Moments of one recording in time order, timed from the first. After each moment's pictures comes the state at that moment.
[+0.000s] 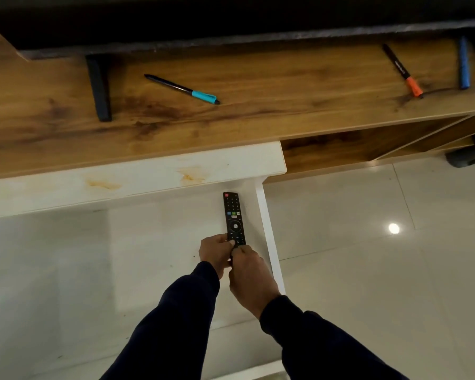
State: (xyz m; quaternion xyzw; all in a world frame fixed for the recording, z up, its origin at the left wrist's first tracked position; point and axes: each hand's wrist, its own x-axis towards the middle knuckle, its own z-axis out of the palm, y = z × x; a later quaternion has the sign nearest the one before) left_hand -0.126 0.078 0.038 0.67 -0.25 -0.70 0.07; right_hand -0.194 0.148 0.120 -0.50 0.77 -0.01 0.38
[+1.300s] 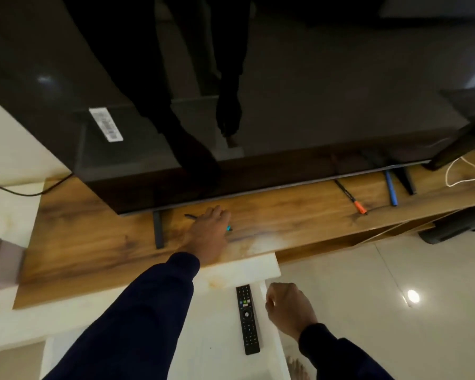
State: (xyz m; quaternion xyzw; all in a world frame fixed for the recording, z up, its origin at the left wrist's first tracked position) left_hand -0.150 -0.152 0.279 0.34 -0.93 -0.15 -0.01; right_hand -0.274 0.065 0.269 -0.48 0.83 0.00 0.28
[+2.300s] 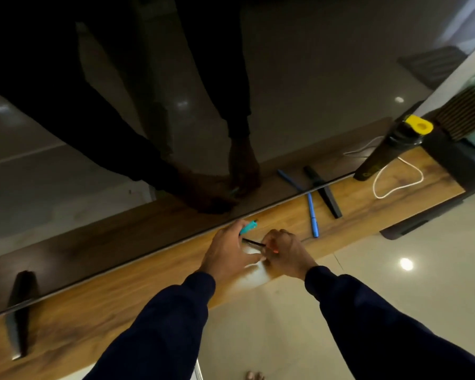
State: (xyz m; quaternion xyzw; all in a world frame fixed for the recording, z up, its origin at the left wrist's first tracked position) left_hand -0.493 -0.103 0.311 0.42 -0.79 -0.46 -0.02; right_hand -0.639 -0.003 0.276 -0.43 0.81 -0.15 0.36
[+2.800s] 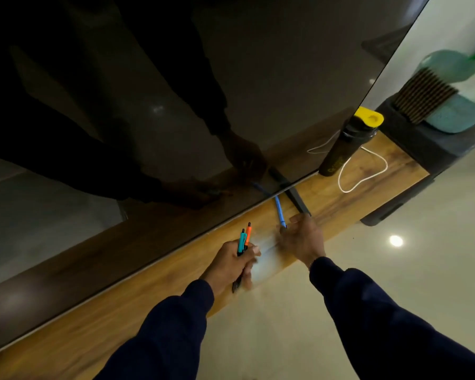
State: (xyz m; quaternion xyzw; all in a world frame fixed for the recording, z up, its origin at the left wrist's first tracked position) left_hand -0.562 -0.075 0.293 0.40 -0.59 -0.70 -0.08; right_hand -0.729 0.028 0.279 -0.13 0.89 -0.32 0.30
